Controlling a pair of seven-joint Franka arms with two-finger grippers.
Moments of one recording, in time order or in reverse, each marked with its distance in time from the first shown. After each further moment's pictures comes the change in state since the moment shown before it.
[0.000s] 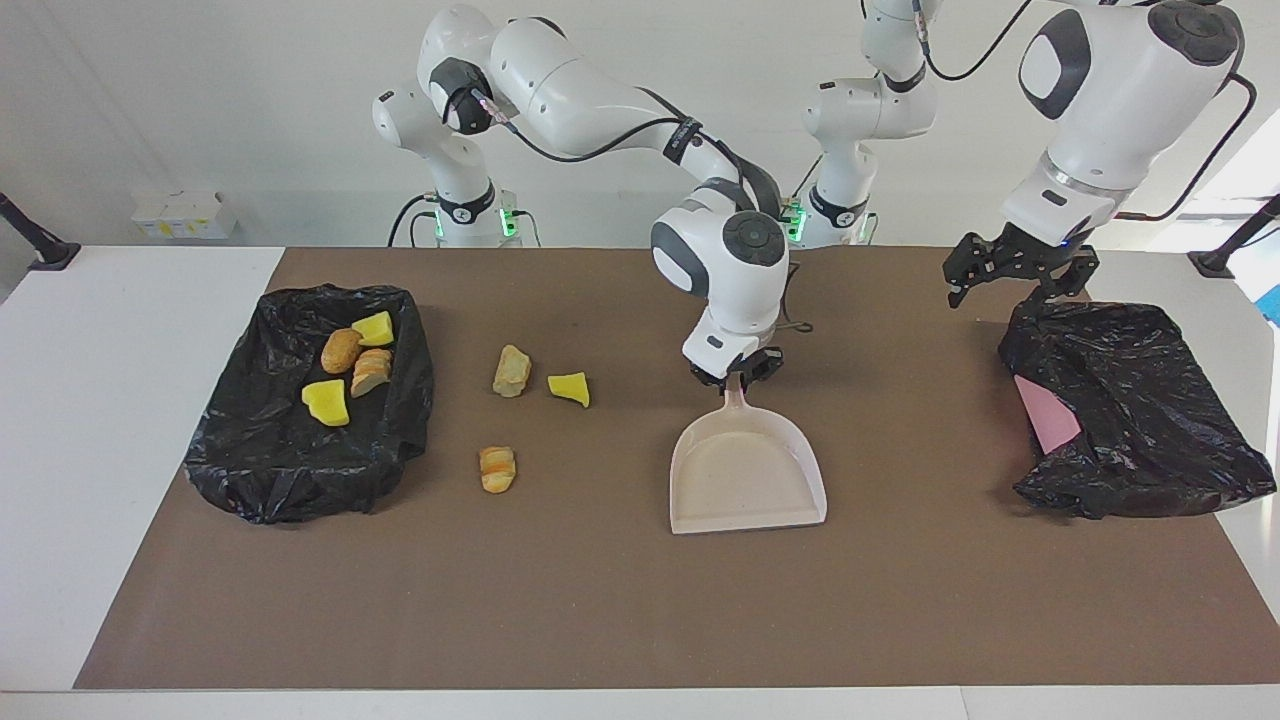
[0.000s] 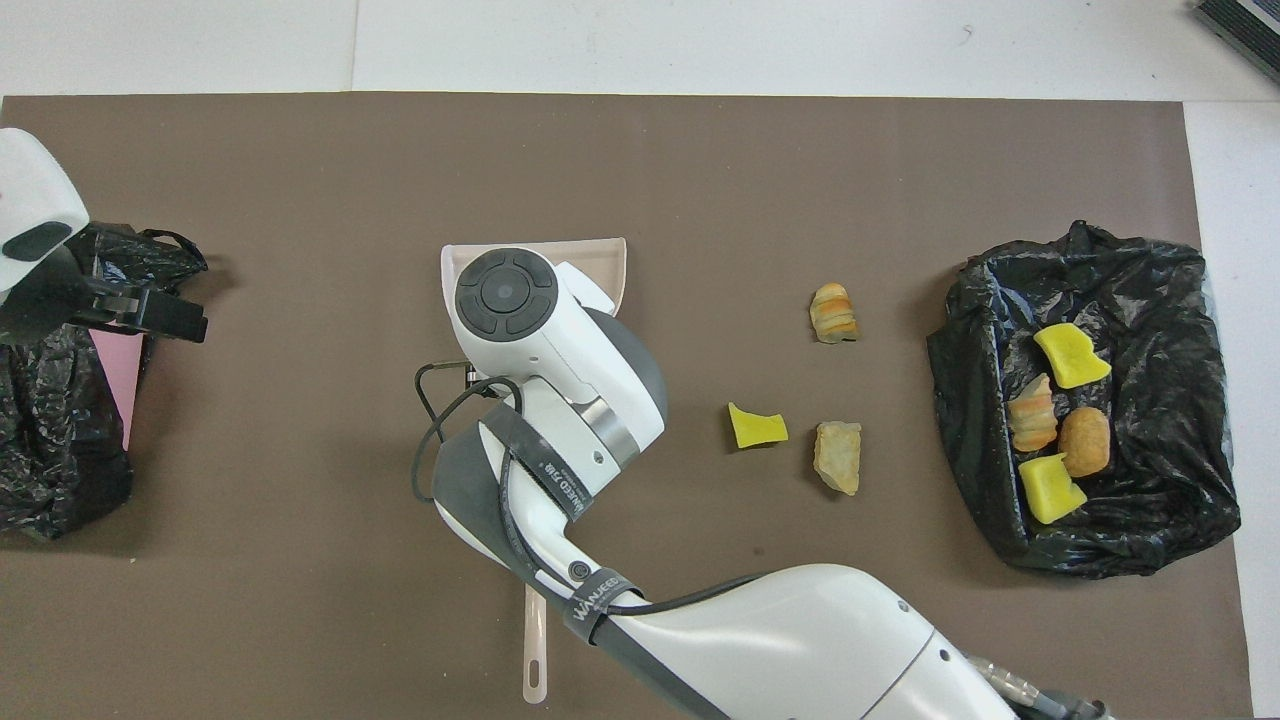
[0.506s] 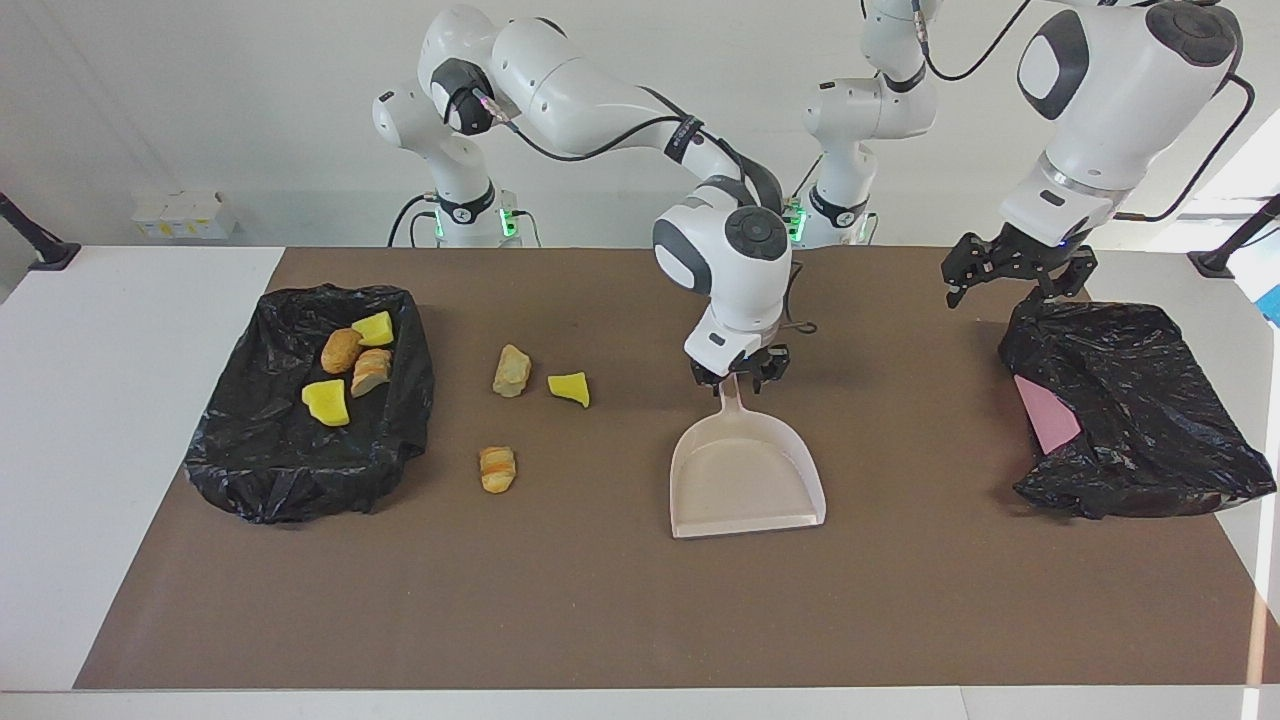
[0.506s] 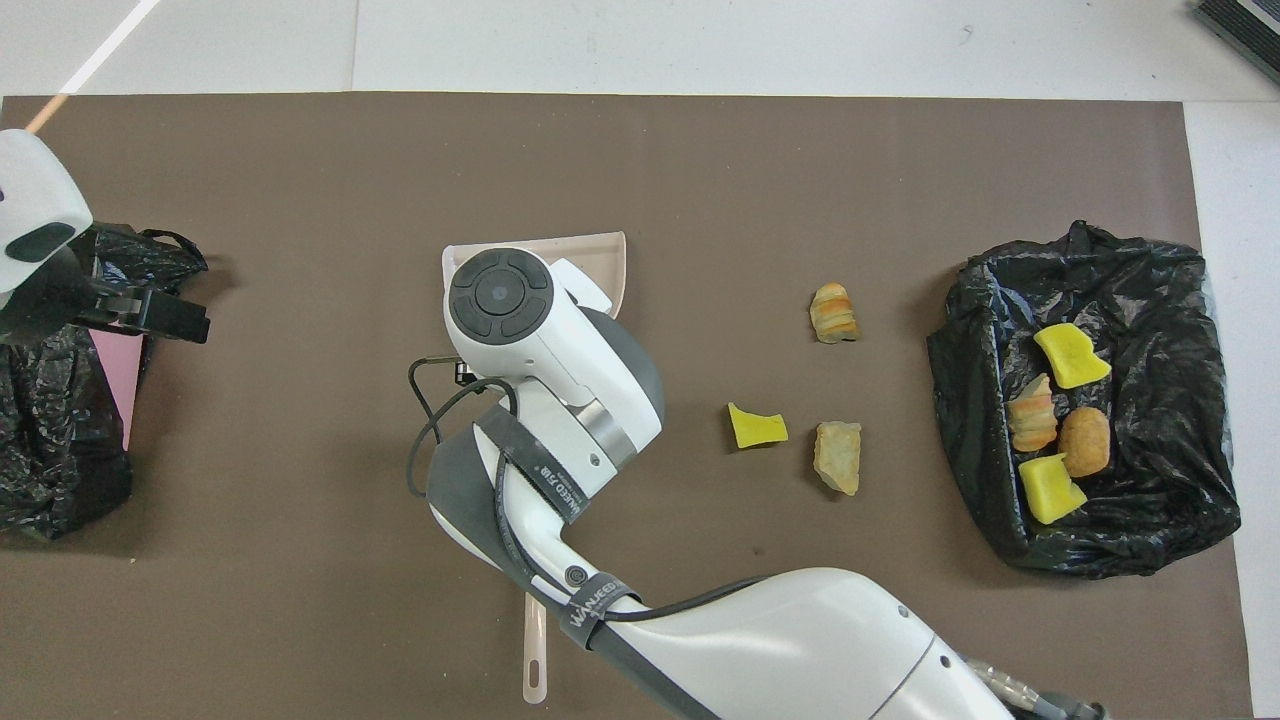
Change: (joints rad) left arm -0.001 0.000 -0.002 -0.002 -0.001 0.000 0.000; right arm 0.011 -0.022 -0.004 0.015 -0.008 0.003 0.052
